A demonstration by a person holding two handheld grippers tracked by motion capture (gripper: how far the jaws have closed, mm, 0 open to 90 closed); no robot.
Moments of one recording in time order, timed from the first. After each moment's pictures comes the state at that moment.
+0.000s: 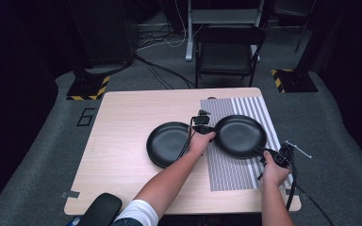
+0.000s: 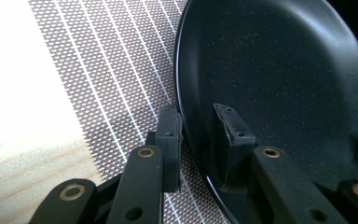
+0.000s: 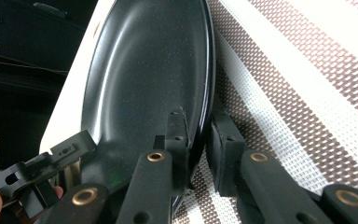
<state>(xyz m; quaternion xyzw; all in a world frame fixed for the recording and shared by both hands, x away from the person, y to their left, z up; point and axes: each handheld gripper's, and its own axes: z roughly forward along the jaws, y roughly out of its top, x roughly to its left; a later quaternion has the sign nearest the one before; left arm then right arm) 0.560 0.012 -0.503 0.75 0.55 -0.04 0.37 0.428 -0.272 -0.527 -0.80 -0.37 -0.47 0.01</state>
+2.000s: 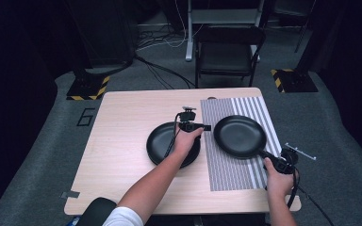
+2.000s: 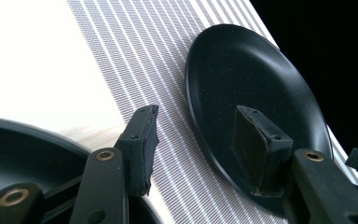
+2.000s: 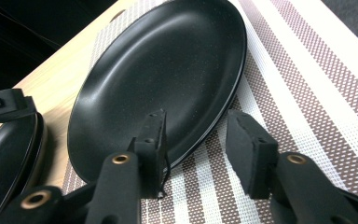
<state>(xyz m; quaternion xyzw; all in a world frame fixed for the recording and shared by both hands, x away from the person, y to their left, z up) 0.545 0.071 -0.470 0.73 0.53 -0.02 0.44 0.392 -0.263 -0.499 -0.72 -0.49 -0.46 -0.13</state>
